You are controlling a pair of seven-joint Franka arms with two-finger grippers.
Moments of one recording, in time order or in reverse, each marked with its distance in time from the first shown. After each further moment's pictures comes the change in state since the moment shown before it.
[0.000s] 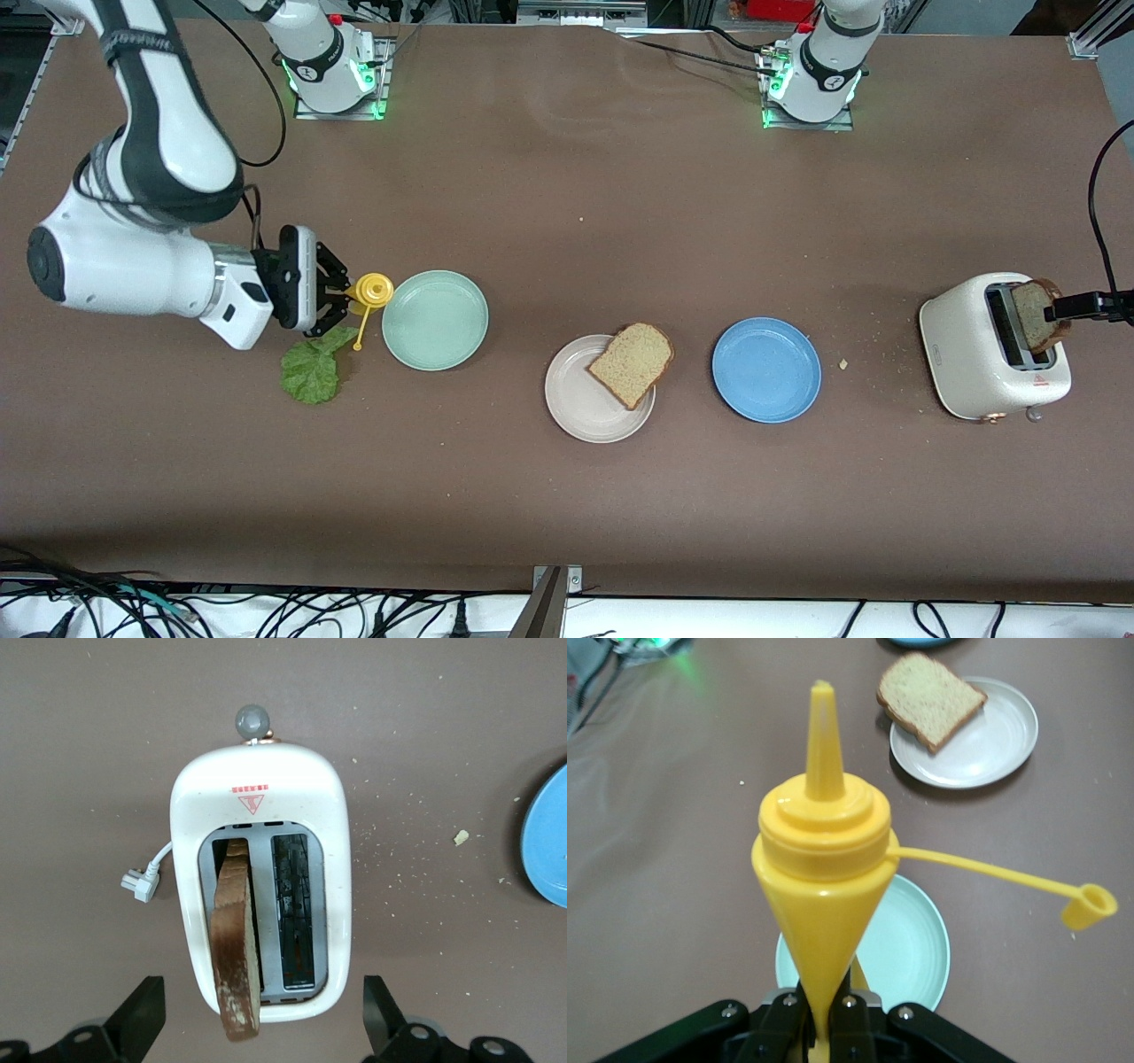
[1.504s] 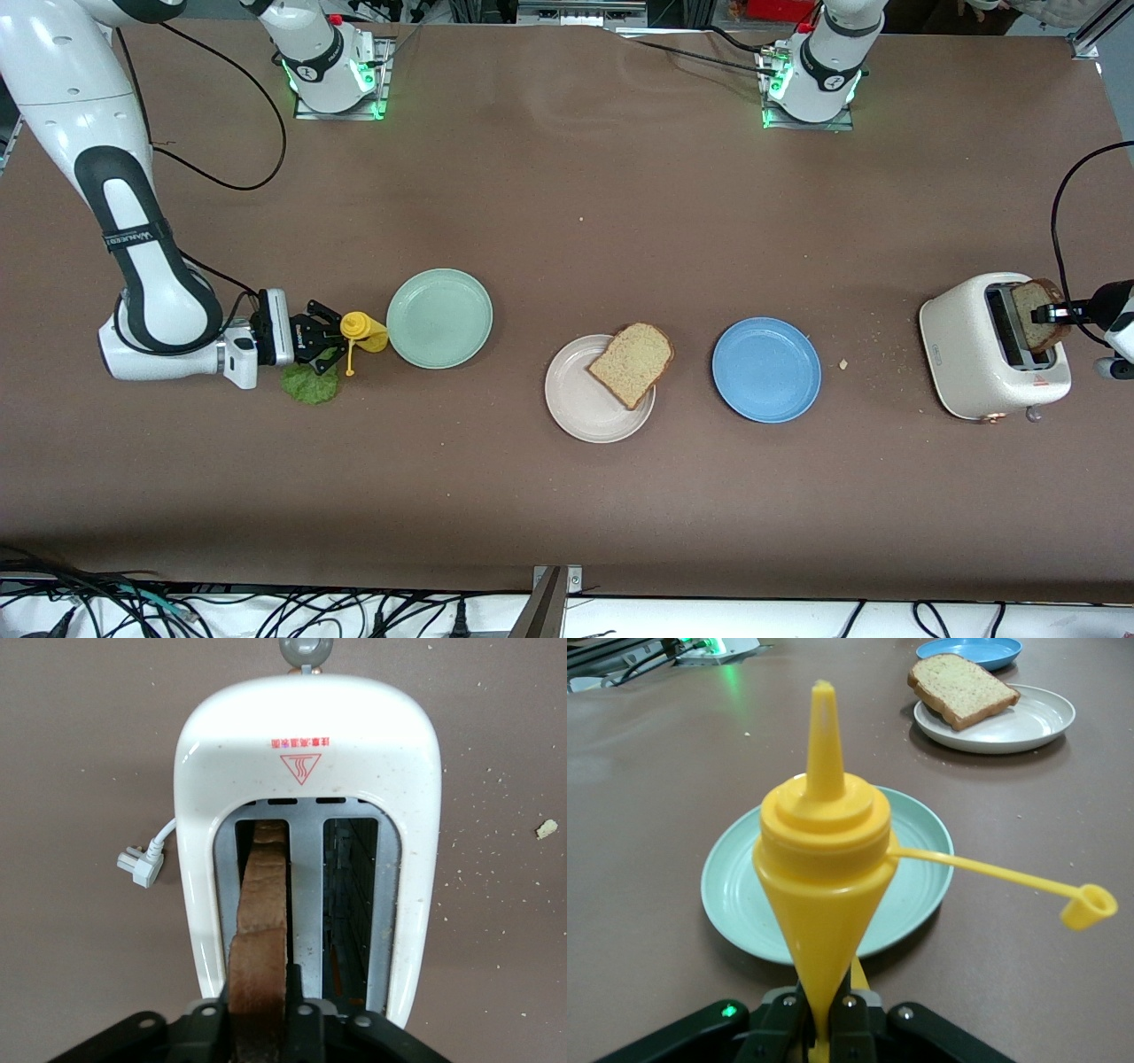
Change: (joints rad) left arm 0.026 0.043 -0.001 -0.102 0.085 0.078 -0.066; right arm -0.126 0.361 -0.053 0.002 0.211 0.062 -0.616
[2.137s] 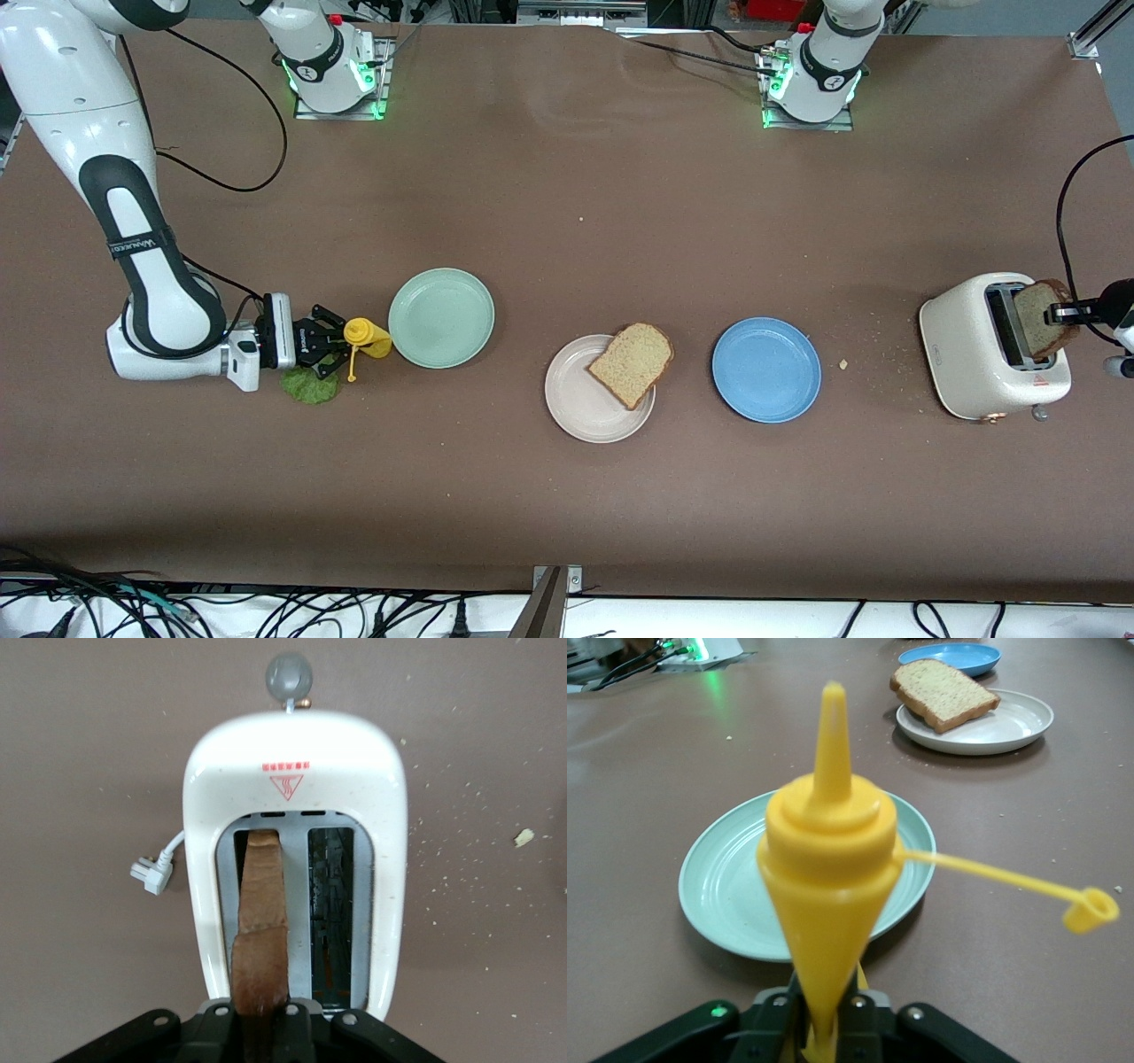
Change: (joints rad) left arm -0.001 -0.057 -0.026 0.008 0.000 -0.003 0.000; right arm 0.000 0.018 -0.001 0.000 0.056 0.014 -0.017
